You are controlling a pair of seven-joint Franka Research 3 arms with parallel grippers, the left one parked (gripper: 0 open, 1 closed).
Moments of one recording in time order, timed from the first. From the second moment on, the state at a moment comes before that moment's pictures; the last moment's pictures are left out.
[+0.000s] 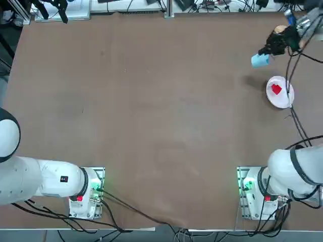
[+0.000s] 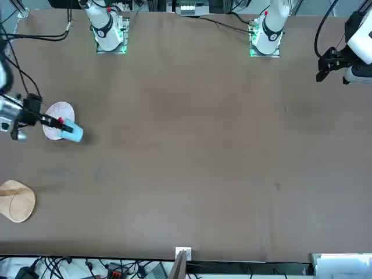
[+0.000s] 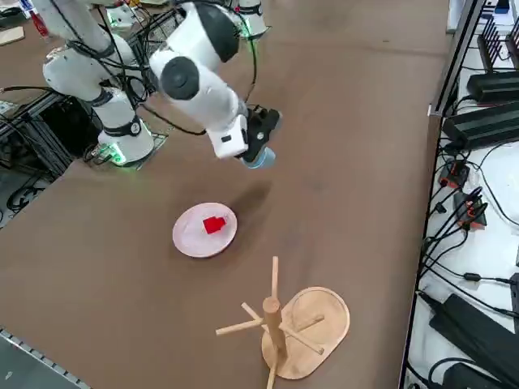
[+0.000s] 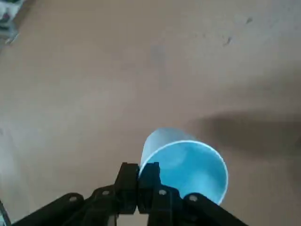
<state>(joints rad) -0.34 0.21 0.09 -2.02 0.60 2.03 -0.18</state>
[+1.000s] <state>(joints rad) 0.00 0.25 0.09 -2.00 0.29 2.23 0.69</state>
